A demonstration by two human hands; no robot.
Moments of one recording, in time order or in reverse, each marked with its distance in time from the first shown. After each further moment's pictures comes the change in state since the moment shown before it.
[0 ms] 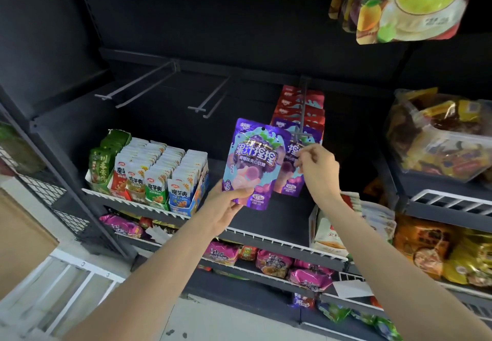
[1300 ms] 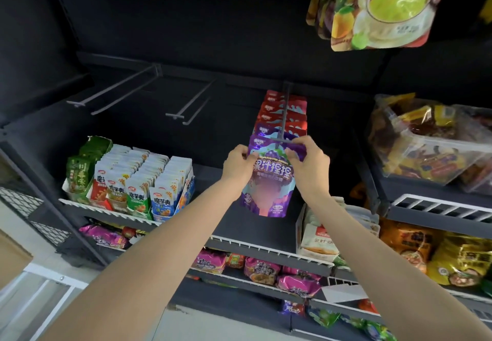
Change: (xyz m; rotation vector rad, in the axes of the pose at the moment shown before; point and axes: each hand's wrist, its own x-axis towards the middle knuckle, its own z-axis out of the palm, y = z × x) left_hand 0.058 0.022 0.078 0.791 0.144 0.326; right_hand 0.020 0.004 -0.013 -0.063 0.016 -0.088
